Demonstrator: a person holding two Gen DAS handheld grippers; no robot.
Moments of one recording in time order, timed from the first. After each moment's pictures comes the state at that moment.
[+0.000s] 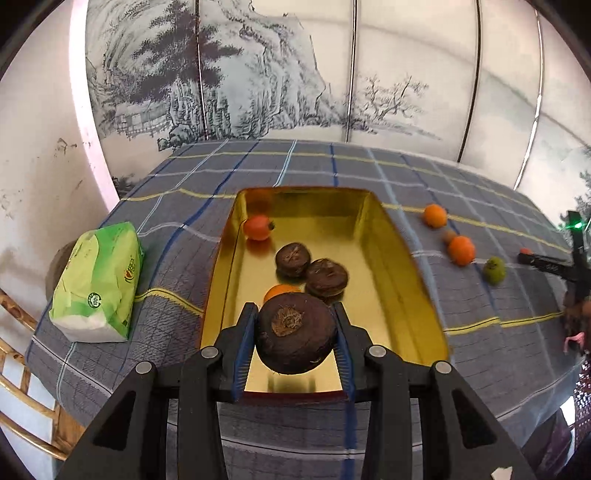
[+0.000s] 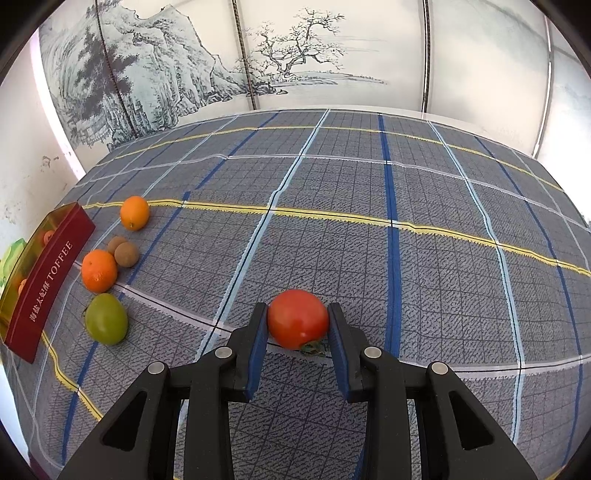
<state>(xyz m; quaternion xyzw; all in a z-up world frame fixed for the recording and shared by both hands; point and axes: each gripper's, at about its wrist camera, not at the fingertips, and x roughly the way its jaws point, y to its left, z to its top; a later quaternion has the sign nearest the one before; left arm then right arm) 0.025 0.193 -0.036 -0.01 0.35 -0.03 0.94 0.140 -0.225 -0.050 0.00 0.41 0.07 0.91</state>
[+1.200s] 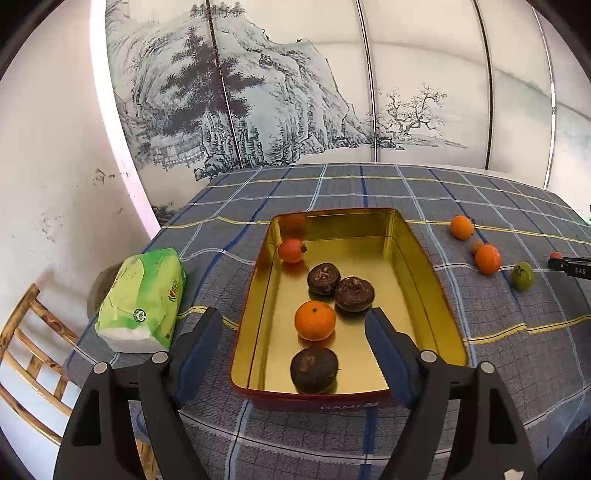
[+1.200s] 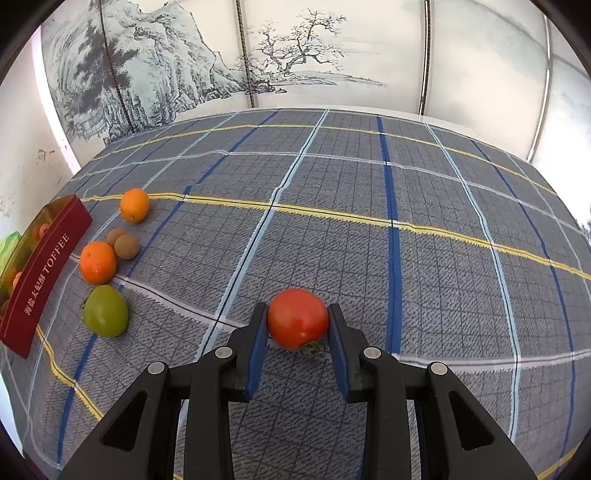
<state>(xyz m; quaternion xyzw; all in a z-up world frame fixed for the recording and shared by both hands) 0.005 0.178 -0.022 0.03 0.30 0.05 0.95 0.134 -0.216 -0.051 0.00 0.41 0.06 0.91</state>
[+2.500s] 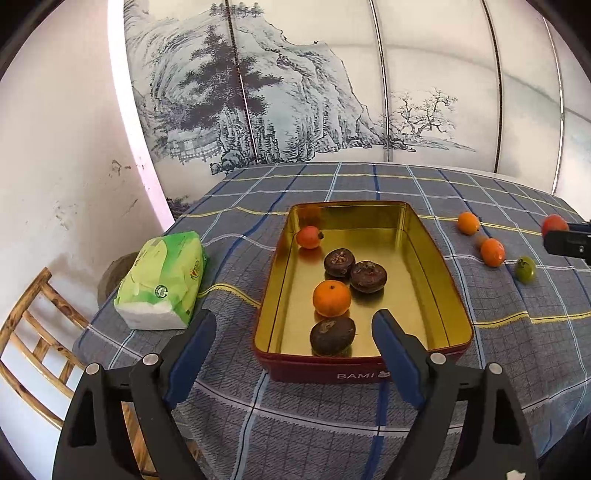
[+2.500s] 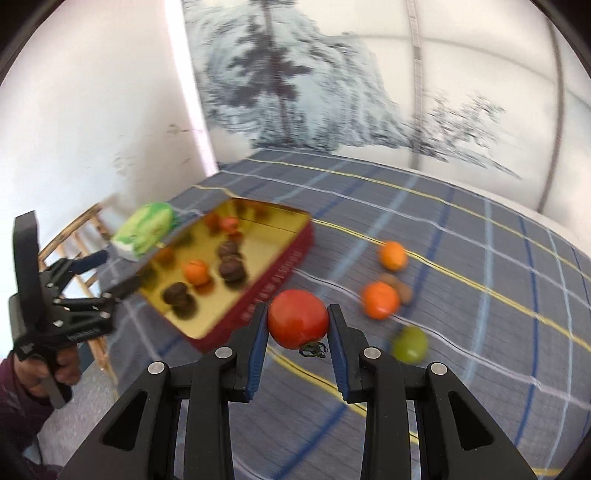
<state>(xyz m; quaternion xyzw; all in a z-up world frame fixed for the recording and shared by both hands) -0.023 0.190 -0.025 0.02 0.30 0.07 0.95 0.031 -0.019 0.042 -0.07 0.34 0.28 0.89</state>
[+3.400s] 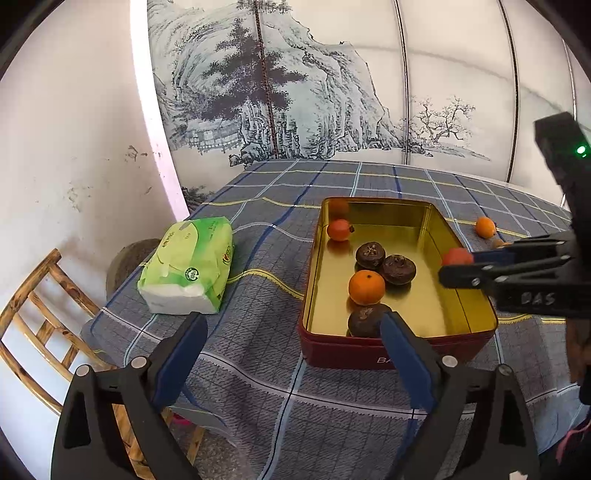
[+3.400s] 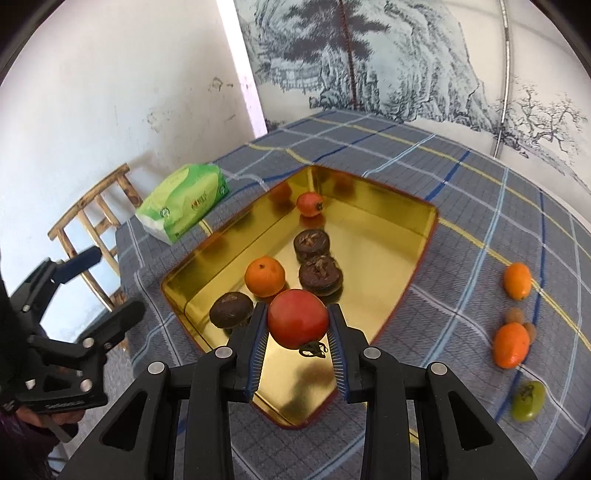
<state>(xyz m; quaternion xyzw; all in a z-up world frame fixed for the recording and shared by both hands) -0.037 0.220 -0.029 0.00 0.30 0.09 0.95 0.073 0.105 -0.009 -0.11 0.41 0.35 0.84</state>
